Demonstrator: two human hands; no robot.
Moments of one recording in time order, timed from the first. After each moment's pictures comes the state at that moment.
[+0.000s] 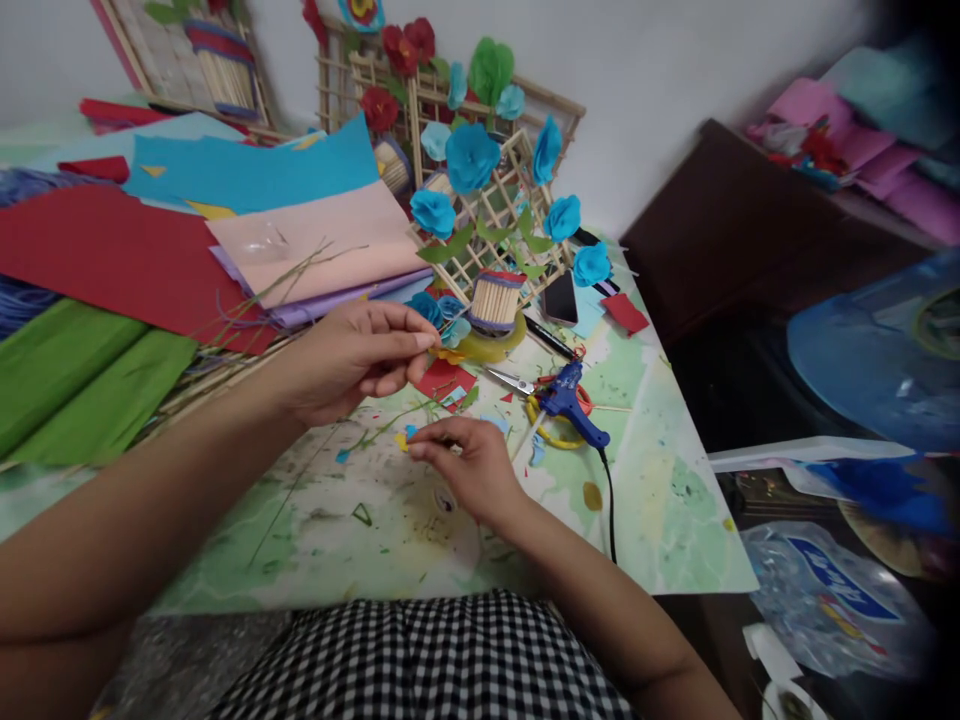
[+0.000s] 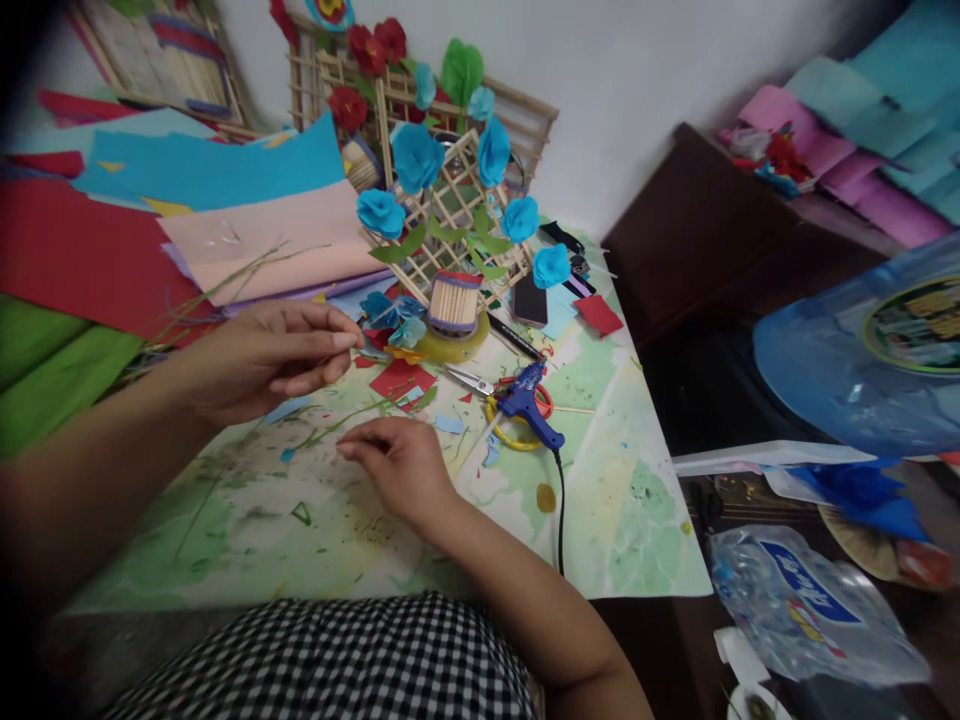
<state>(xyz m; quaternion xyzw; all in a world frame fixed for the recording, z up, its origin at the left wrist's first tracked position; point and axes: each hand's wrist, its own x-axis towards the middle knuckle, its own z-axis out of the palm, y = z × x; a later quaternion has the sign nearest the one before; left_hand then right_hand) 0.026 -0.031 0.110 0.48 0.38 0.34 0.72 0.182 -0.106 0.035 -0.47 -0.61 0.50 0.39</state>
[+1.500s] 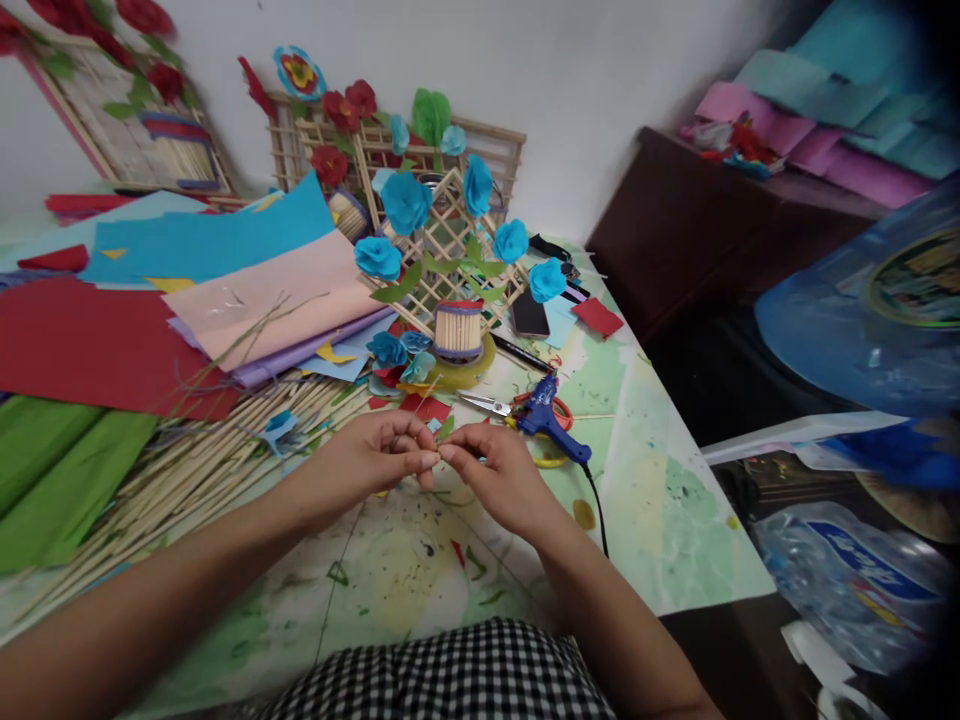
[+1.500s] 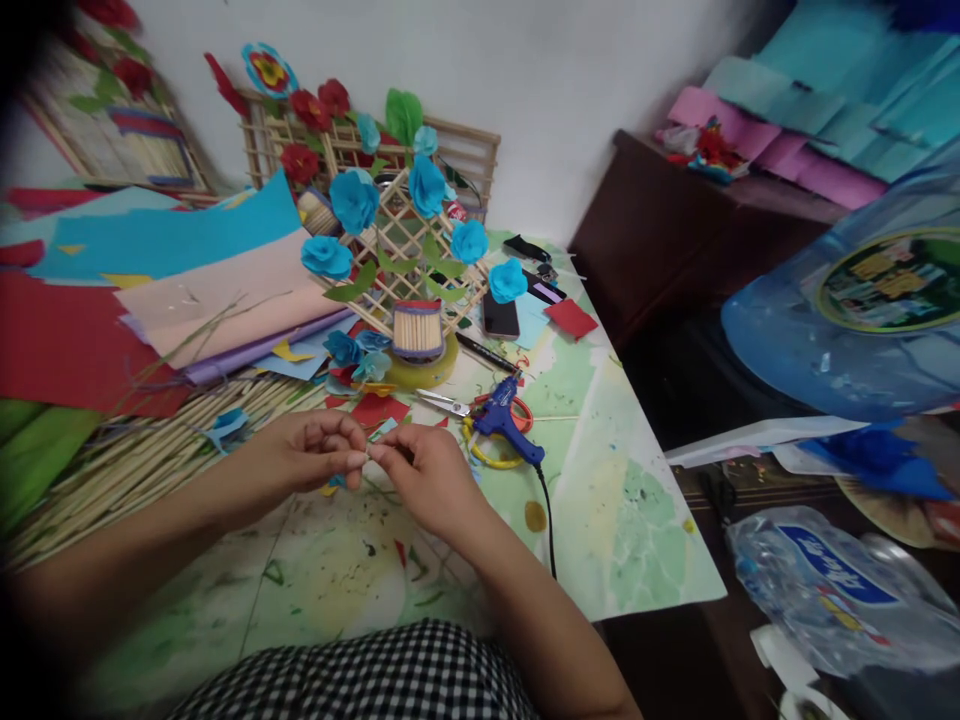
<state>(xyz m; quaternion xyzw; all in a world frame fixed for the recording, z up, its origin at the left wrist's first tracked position) 0.060 -0.053 0.076 0.58 0.45 0.15 0.66 0.234 -0.097 0.069 -0.54 -0.66 0.41 0.34</state>
